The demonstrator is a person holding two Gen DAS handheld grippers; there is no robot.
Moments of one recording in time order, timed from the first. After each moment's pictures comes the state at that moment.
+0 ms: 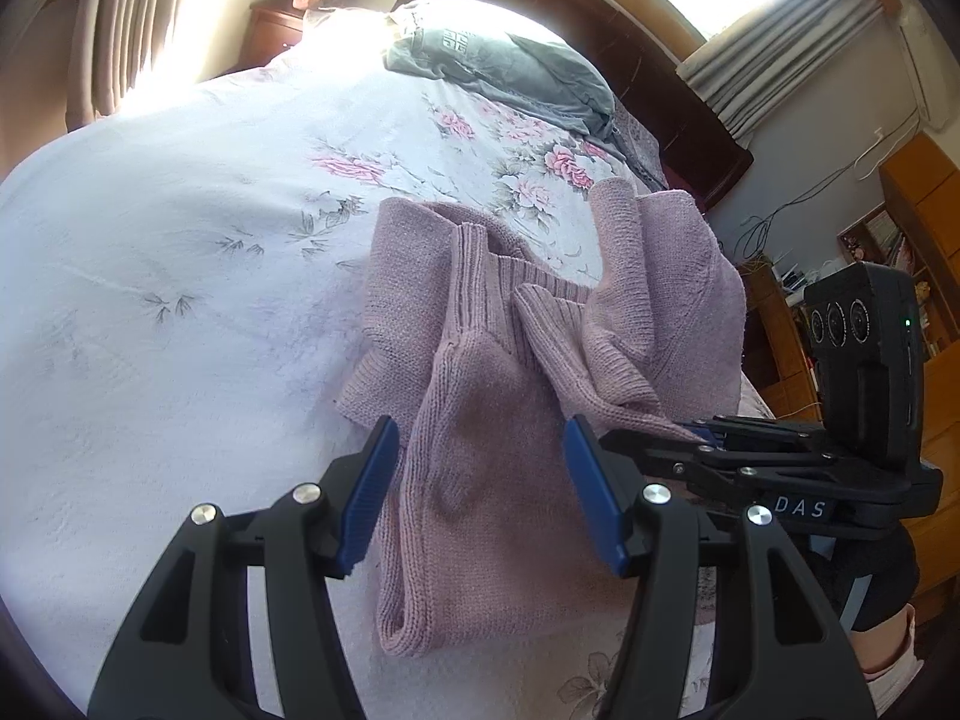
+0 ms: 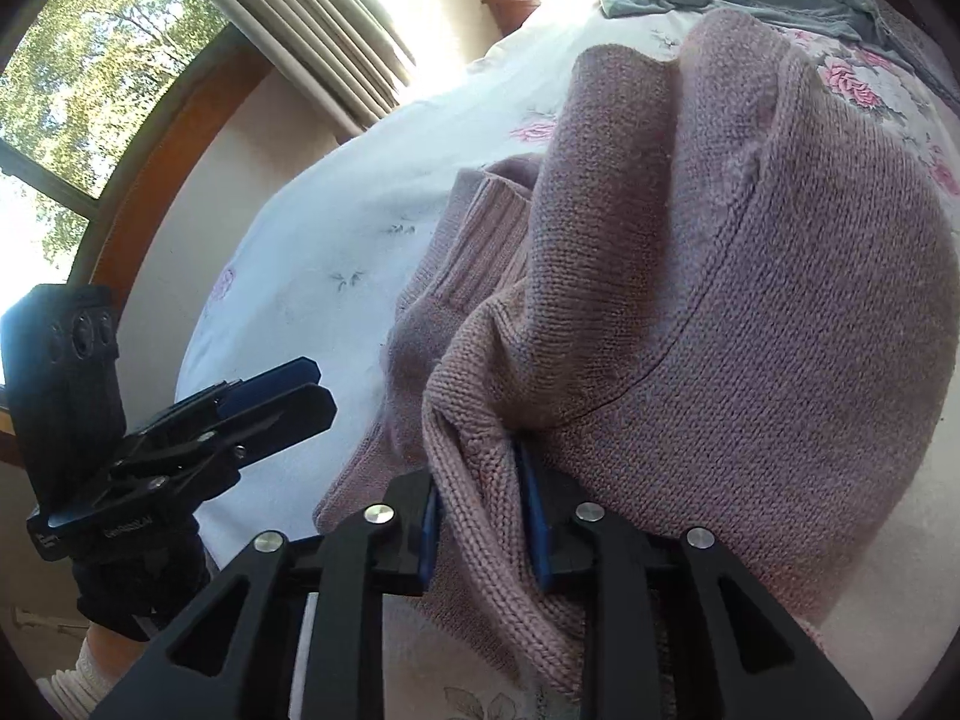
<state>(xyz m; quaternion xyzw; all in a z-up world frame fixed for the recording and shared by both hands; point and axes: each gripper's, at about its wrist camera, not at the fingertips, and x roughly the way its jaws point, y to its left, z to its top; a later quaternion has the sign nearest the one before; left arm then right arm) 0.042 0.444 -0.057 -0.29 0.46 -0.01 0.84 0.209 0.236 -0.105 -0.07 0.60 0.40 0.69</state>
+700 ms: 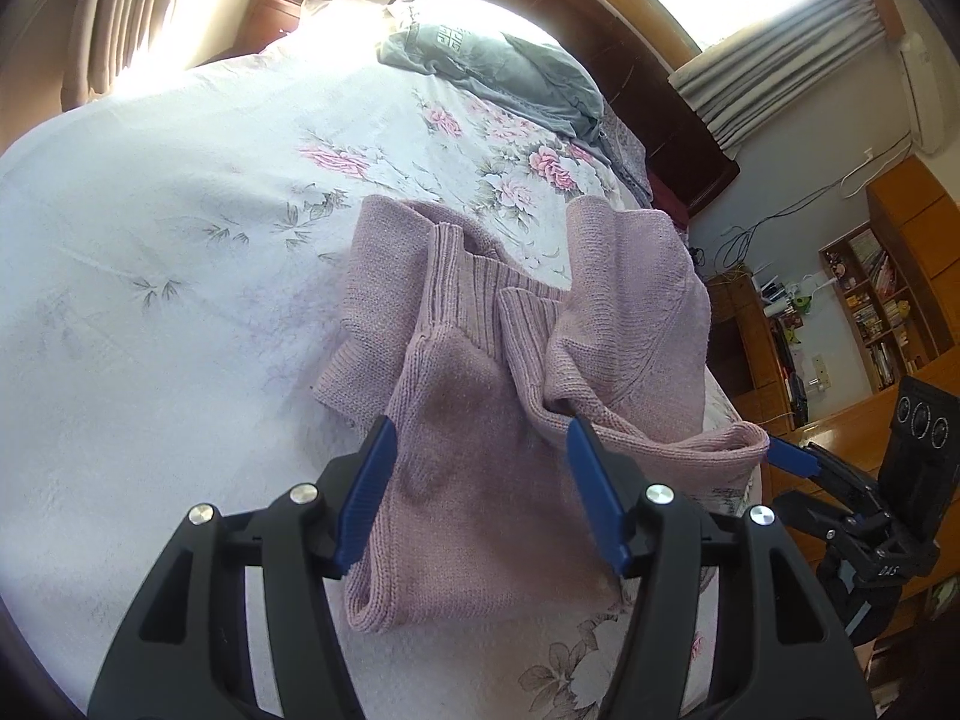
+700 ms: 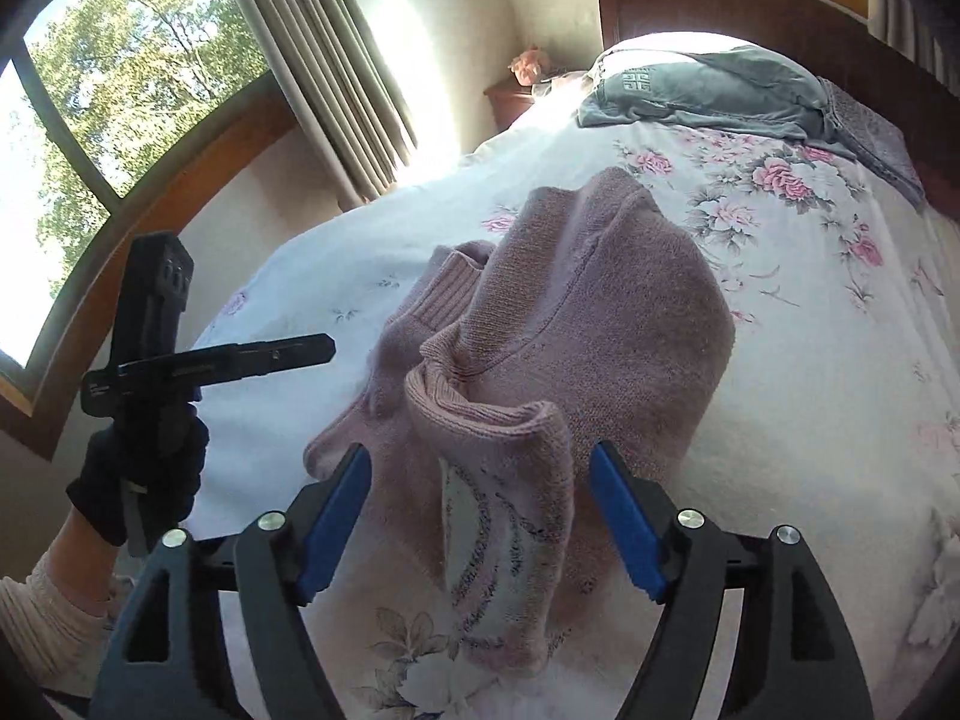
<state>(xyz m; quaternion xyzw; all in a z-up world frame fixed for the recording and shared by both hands) 0.037 0.442 -0.048 -0.32 0.46 -0.03 0.83 0.180 0.146 -0.039 -0.09 0.50 0.39 0.77</state>
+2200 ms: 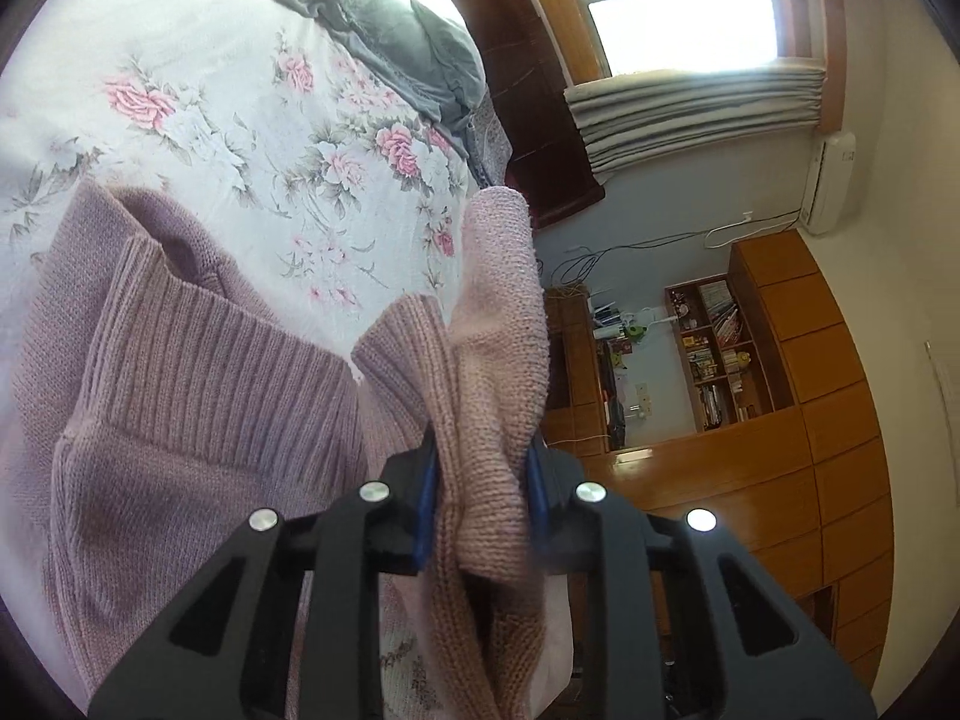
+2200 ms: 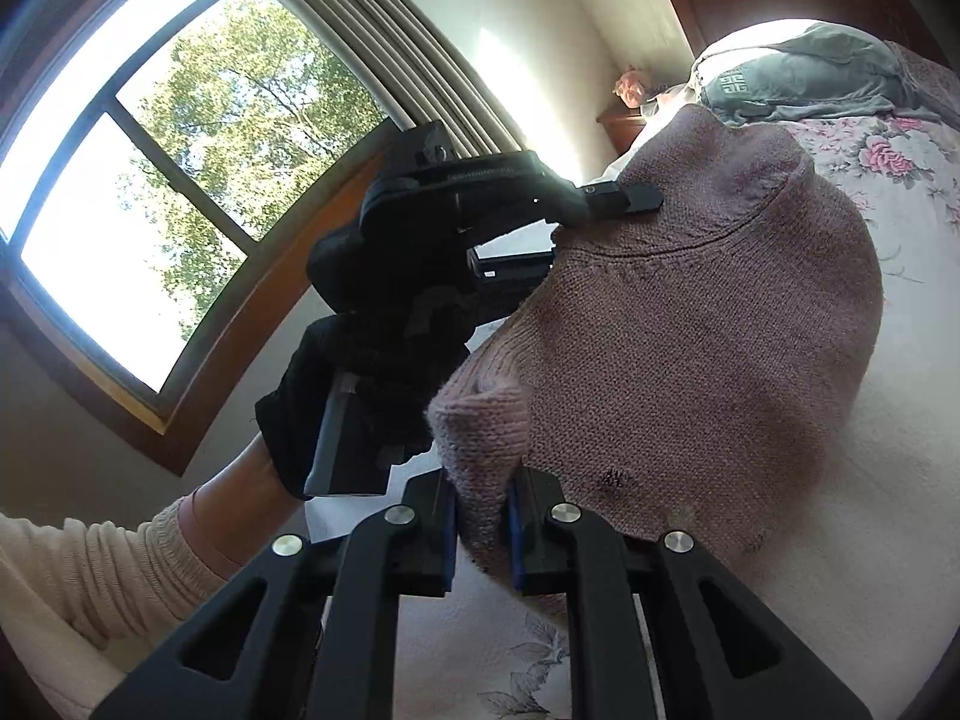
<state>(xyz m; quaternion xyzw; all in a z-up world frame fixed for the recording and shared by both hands) 0.136 0.398 -0.052 -0.48 0.39 -0.20 0.76 0.133 0.130 -0.034 0.04 0.46 0.54 0.70</state>
